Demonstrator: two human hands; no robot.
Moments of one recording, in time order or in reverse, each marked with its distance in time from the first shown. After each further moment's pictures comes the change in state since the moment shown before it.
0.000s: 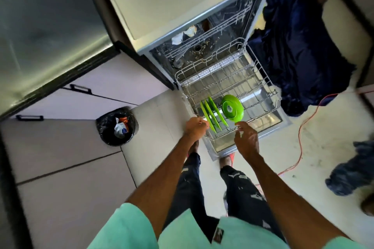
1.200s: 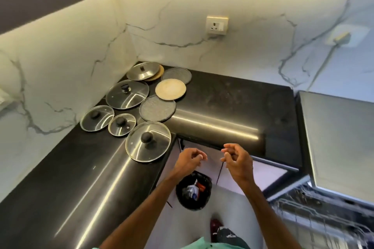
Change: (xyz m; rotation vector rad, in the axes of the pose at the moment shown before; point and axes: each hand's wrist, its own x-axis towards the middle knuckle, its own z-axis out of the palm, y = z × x) left_hand -0.207 -0.261 -0.514 -0.466 0.647 0.404; right_hand -0.119 -0.597 0.275 0.219 -0.519 -0.630
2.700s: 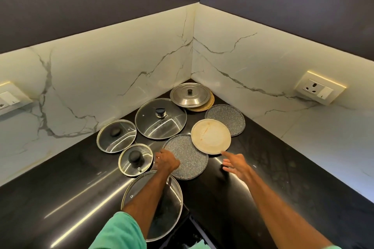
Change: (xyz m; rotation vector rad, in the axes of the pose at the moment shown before) left_hand 0.282 -0.096 -0.221 0.206 0.529 -0.903; right_hand 0.421 -0.022 0.244 0.111 -0.577 0.653
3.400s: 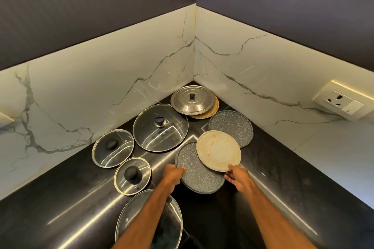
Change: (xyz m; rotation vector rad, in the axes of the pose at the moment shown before) left_hand 0.023 0.025 0.009 -0.667 -0.254 -0.163; right_hand 0.071 -0.002 0.011 0.238 0.085 0.171
